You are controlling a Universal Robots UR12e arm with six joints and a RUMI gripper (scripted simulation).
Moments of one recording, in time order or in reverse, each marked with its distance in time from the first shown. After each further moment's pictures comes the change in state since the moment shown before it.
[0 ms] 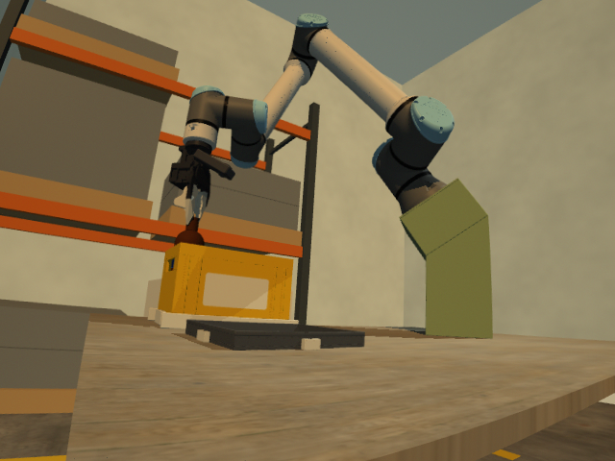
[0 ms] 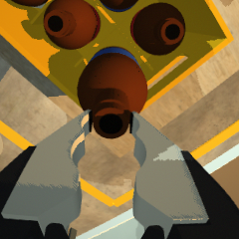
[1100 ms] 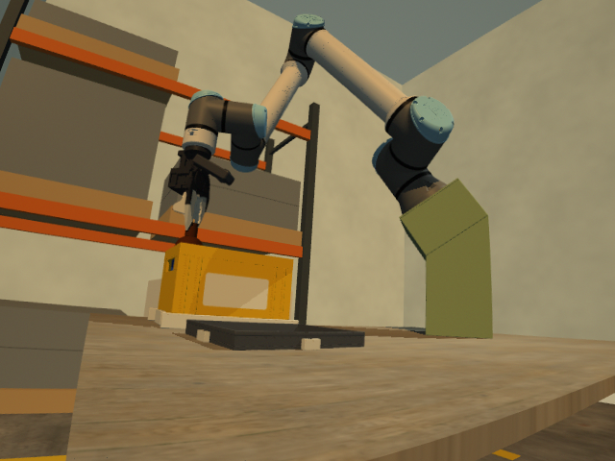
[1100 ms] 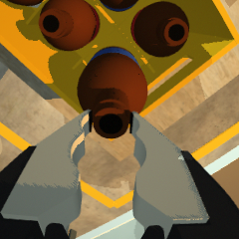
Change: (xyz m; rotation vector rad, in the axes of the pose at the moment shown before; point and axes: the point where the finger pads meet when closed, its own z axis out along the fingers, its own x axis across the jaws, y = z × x) arm 0.000 0.000 0.015 0.000 0.000 0.000
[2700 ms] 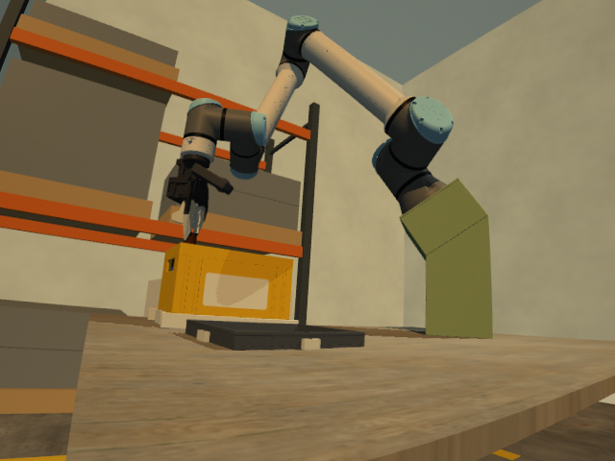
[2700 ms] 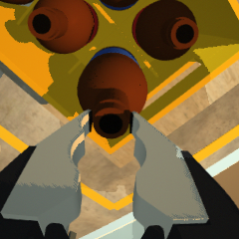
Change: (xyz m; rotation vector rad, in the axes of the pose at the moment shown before) arm 0.000 0.000 0.025 0.000 0.000 0.000
